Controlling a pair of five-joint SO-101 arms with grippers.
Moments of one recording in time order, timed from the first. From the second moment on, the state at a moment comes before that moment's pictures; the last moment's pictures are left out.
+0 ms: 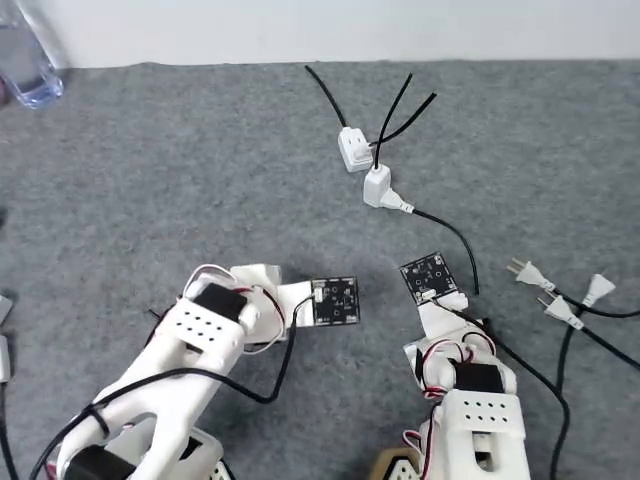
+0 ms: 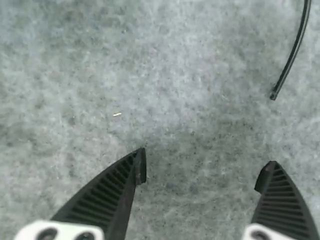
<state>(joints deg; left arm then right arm) 21.1 -25.6 57.5 51.8 -55.8 1.2 -63.0 88.2 46.8 23.7</state>
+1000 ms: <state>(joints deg) 21.2 -25.6 64.2 46.6 -42.9 1.2 -63.0 88.2 46.8 23.7</state>
